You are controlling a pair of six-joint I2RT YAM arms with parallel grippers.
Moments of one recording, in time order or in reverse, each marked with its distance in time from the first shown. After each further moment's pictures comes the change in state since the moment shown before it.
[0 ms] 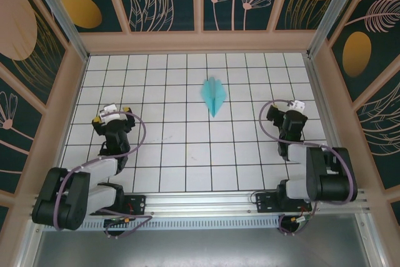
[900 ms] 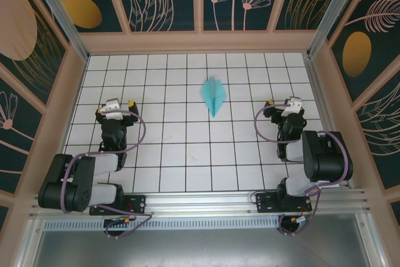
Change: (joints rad) left arm 0.056 0.137 -0.003 0.313 0.254 0.058; right arm -0.021 0.151 -0.042 0.388 -0.142 -0.059
